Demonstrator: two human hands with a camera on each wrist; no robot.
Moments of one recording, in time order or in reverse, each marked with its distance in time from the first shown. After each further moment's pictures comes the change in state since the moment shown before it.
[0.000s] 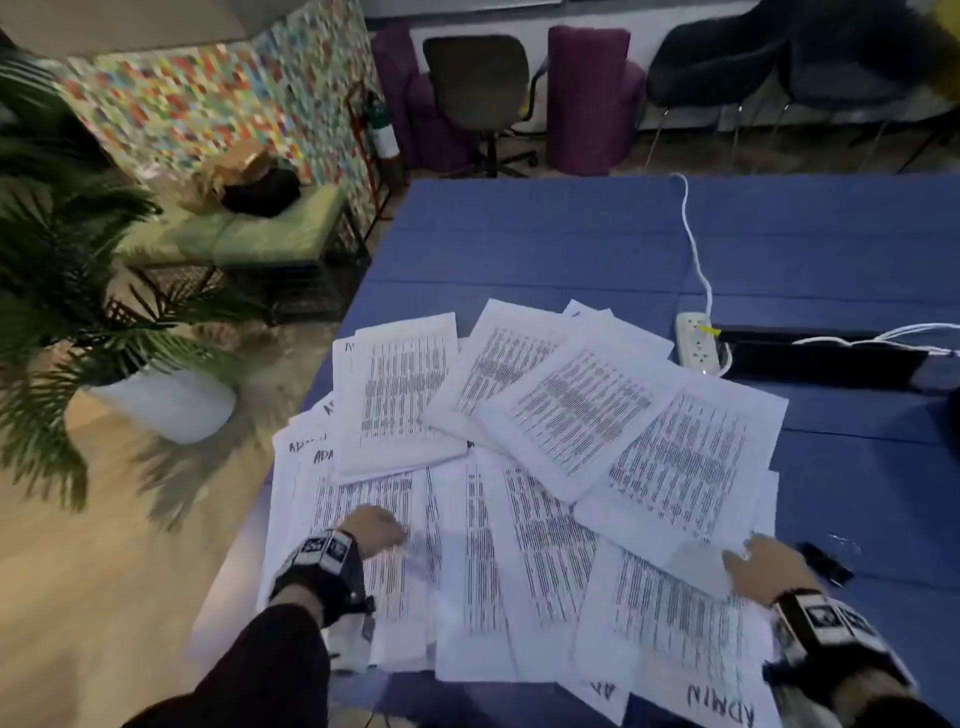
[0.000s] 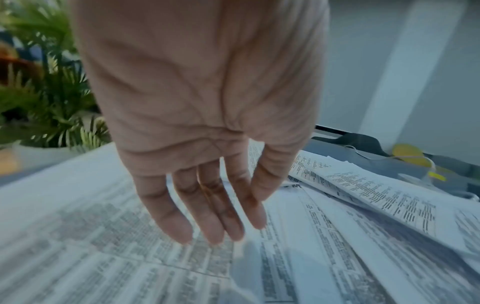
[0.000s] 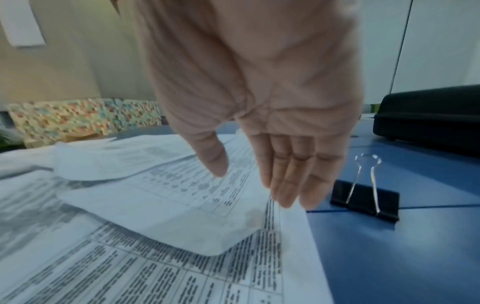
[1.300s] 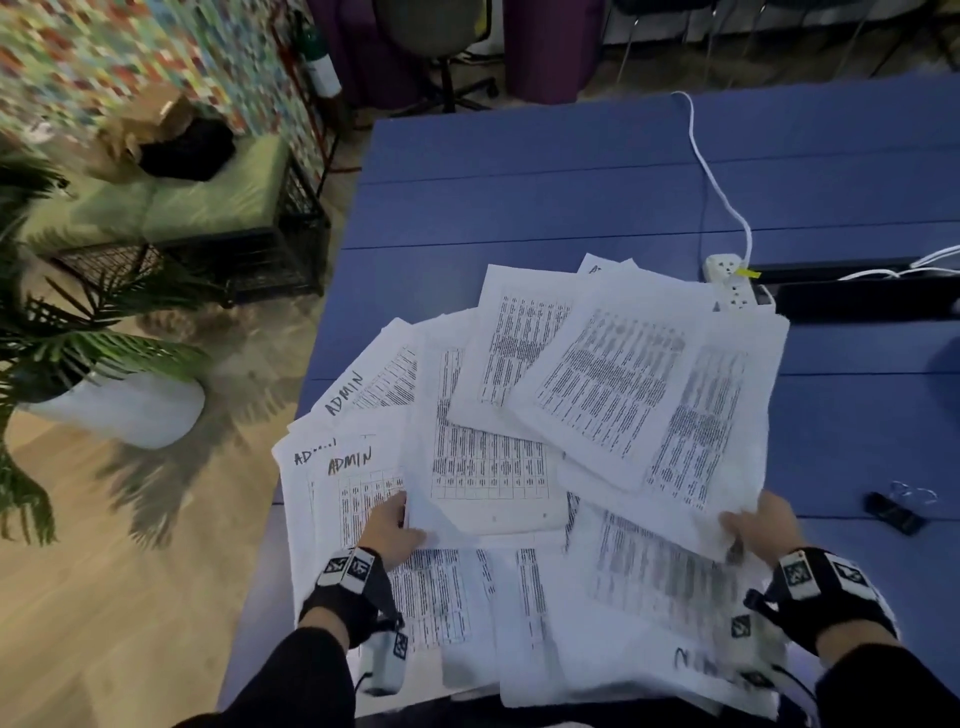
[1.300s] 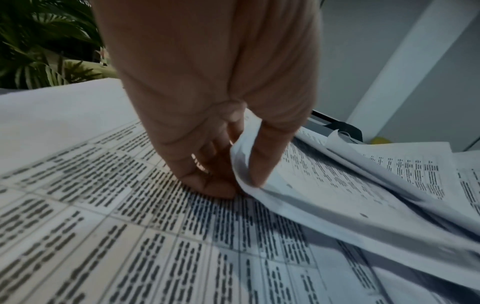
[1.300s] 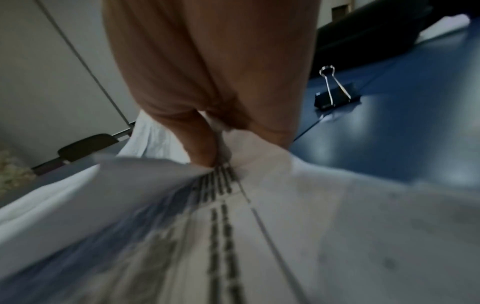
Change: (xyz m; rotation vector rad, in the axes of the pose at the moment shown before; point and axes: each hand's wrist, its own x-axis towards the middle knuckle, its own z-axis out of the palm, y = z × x) left_hand 0.065 -0.044 -0.016 -0.329 -0.019 0.172; right_hand -0.014 -0.084 0.038 0.640 0.029 0.170
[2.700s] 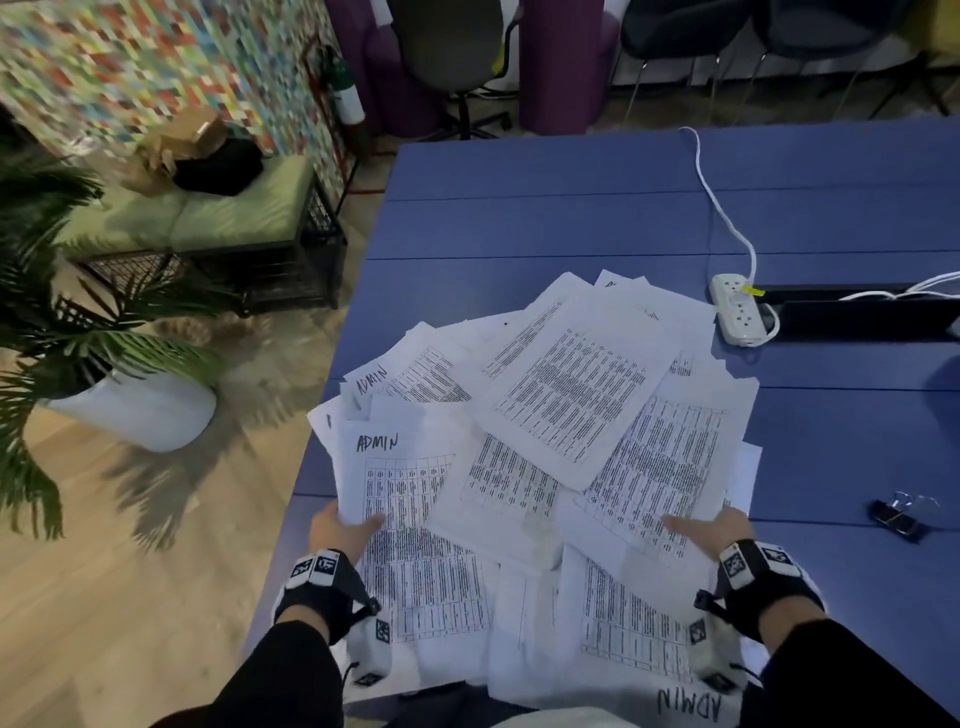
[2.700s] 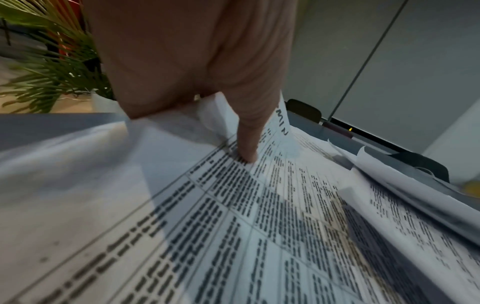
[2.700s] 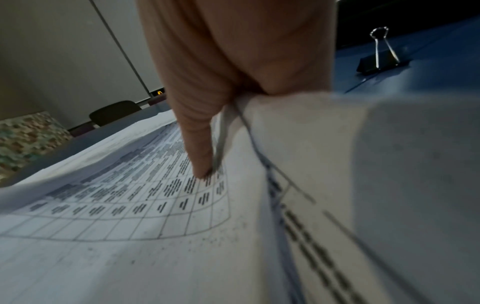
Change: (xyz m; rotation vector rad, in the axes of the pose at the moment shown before) left_hand -0.009 -0.048 -0.050 -0.061 0.466 -0.176; right_hand -0.025 -0.011 0.046 -0.109 -0.046 0.125
